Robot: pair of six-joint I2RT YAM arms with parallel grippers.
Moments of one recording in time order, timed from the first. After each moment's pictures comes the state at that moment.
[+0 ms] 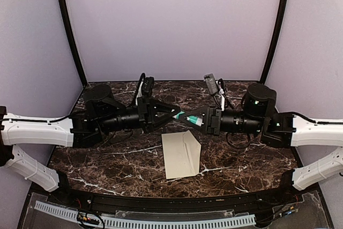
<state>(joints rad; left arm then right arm) -1.04 1.30 0.85 0.51 0.35 -1.18 1.08 1.14 0.82 0.27 -0.31 0.66</state>
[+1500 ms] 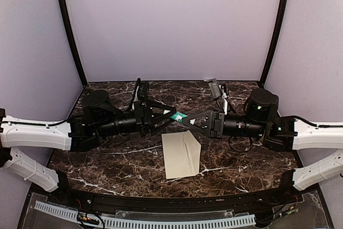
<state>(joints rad) -1.04 1.26 0.77 0.54 0.31 -1.21 1.09 1.10 0.75 0.30 -0.30 0.71</state>
